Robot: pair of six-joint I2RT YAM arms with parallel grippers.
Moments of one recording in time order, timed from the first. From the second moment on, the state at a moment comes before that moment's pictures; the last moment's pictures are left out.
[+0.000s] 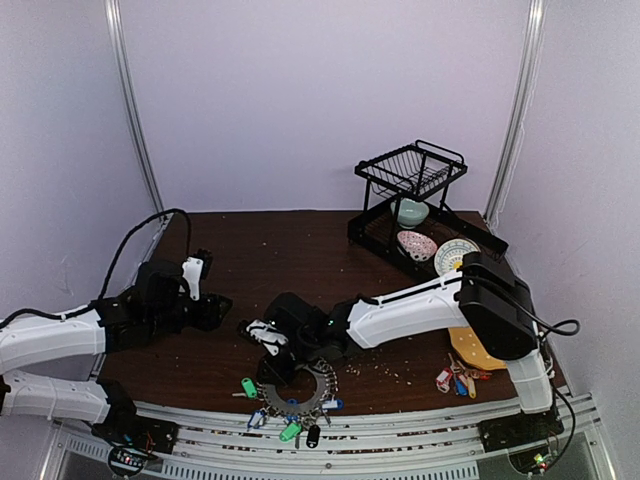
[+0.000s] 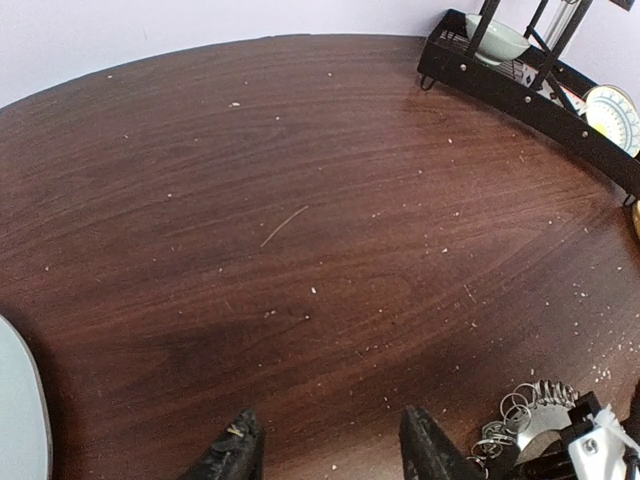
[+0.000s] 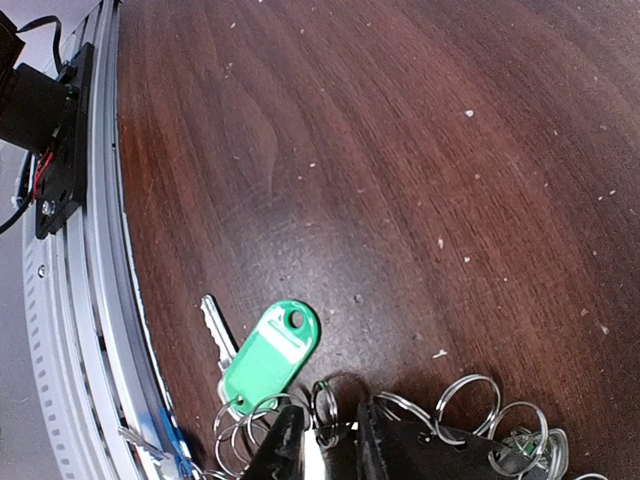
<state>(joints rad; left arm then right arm) -0.69 0.99 0.49 -0.06 -0.17 -0.30 1.20 2.19 1.51 -0.18 -0.27 0.26</state>
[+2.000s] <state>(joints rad) -0.91 0.81 0.57 0.34 0.49 0.32 1.15 1.47 1.04 0.52 -0.38 0.01</state>
